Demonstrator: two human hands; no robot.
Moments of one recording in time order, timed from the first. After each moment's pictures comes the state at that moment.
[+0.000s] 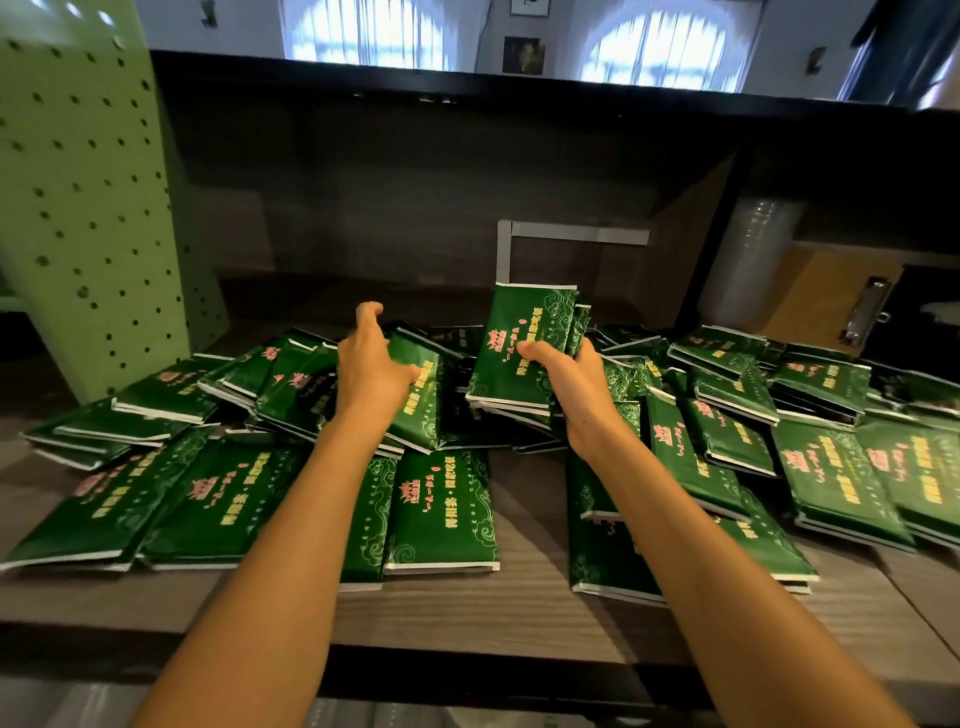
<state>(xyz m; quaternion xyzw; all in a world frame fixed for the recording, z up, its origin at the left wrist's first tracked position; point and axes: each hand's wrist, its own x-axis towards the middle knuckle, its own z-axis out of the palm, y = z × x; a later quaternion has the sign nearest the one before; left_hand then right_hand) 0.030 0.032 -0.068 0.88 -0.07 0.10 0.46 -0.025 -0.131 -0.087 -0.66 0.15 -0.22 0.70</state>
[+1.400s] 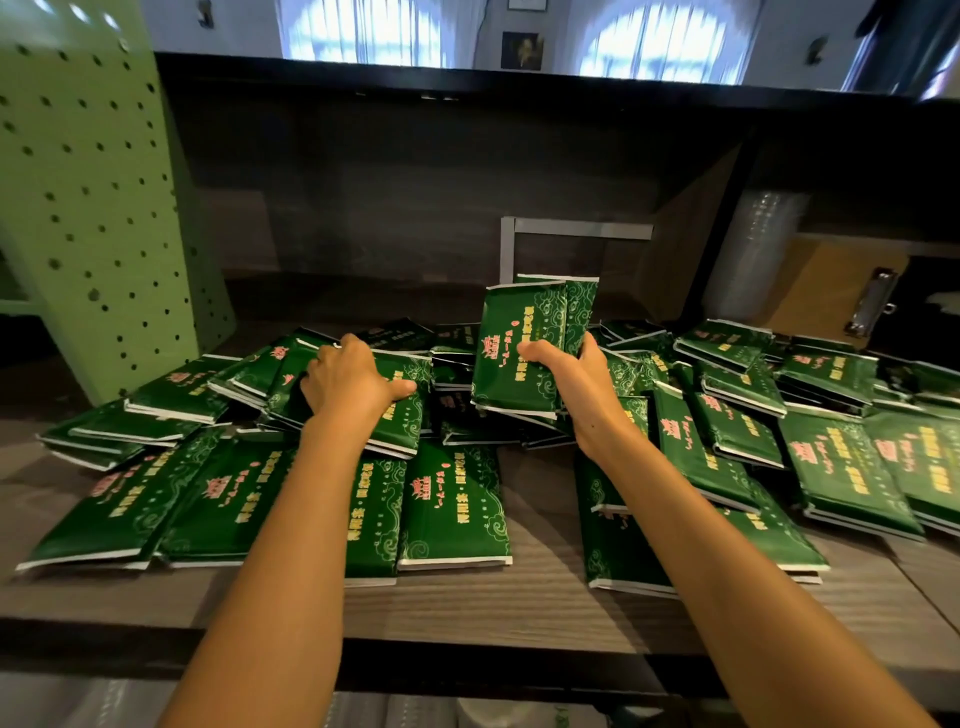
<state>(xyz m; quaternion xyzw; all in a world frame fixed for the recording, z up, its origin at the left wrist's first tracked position) 0.041 0.052 -0.073 0.97 -0.01 0.03 0.24 -0.041 -0.116 -0.078 -0.69 0.14 -0.20 0.68</state>
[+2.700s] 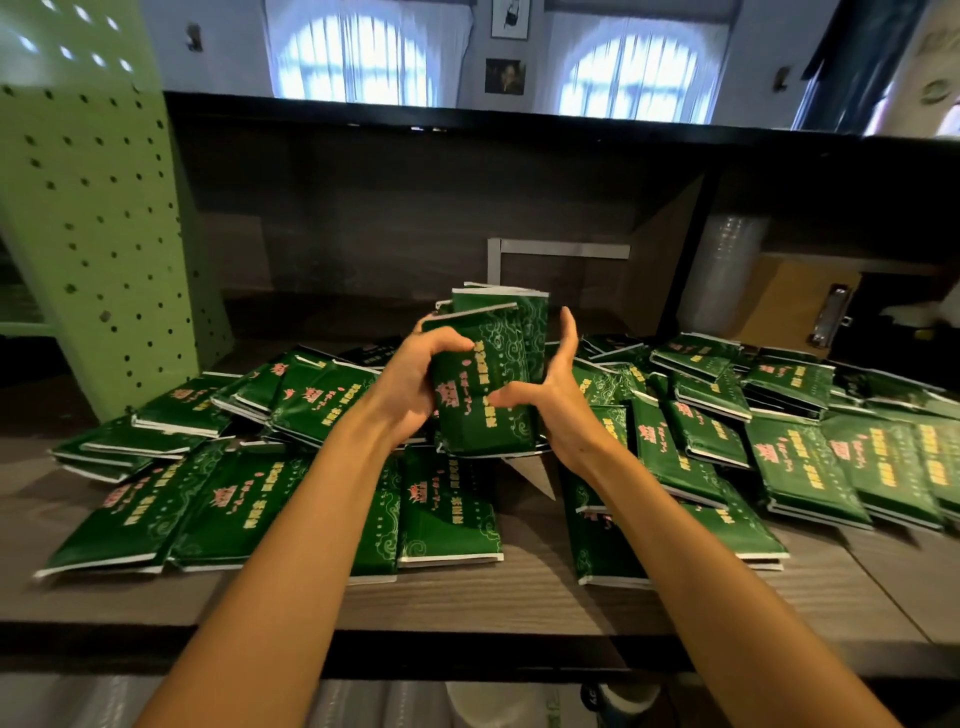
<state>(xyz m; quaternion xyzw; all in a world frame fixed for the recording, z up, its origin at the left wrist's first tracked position) -0.006 0.026 -0.046 0.56 -0.20 -0.20 0.78 -0.064 -0.108 -0.071 -0.71 0.04 -0.16 0.68</state>
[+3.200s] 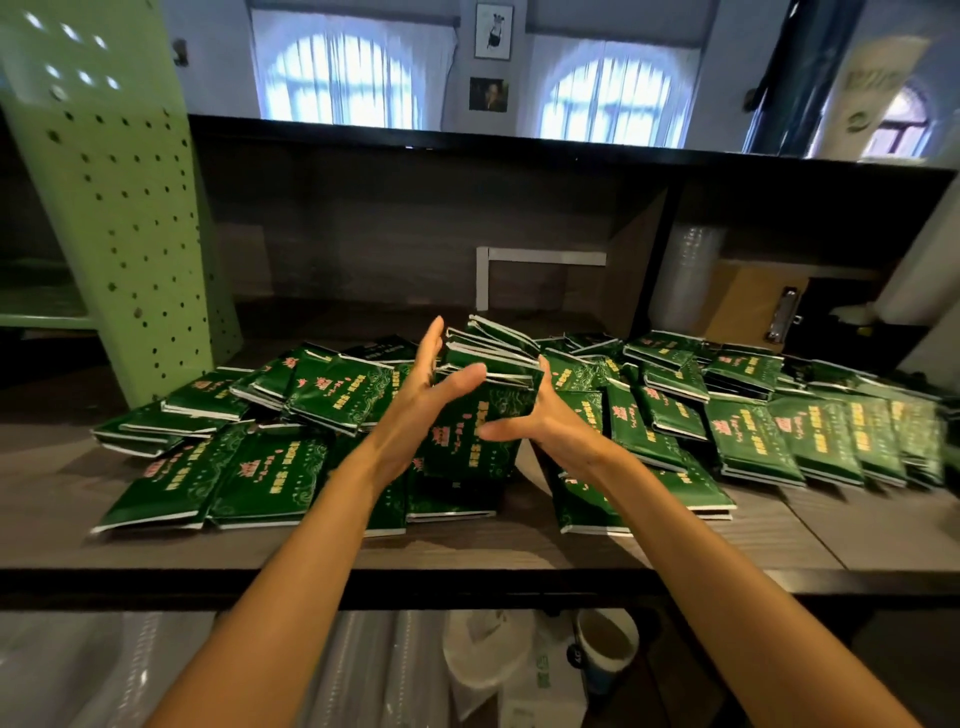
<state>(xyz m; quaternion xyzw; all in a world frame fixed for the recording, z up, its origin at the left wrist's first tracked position) -0.050 0.054 -0.072 0.65 -0.32 -0.15 0.67 -0.104 -0.102 -0.082 -0.76 0.00 -0.05 0.65</state>
